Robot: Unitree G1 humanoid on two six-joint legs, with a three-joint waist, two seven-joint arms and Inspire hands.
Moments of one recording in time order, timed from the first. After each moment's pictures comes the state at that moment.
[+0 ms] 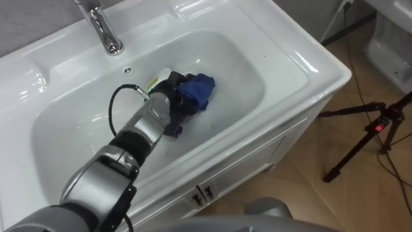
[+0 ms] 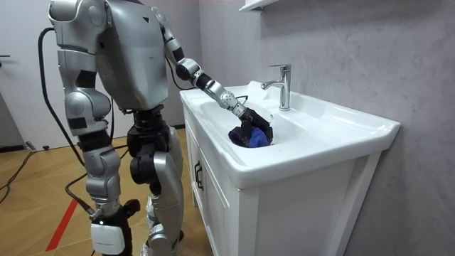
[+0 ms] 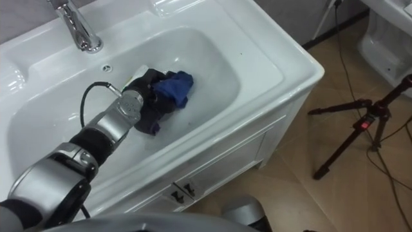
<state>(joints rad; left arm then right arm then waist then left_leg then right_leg) -0.51 0.11 -0.45 0.92 0.24 0.24 0.08 0.08 -0.30 0.09 1.24 0.03 0.28 0.11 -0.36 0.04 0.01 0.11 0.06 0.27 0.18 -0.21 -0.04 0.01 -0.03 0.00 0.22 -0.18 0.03</state>
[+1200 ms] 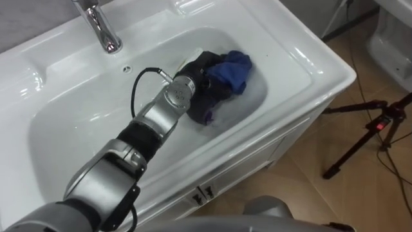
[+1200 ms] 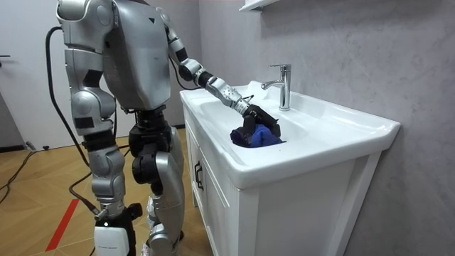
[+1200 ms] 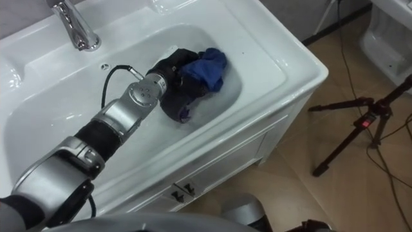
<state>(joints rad) -0.52 0.10 -0.53 0.70 0.09 0.23 0.03 0.06 -0.31 0.14 1.26 0.05 0.22 0.03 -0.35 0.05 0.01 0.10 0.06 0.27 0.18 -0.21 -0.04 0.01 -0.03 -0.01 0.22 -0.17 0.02</state>
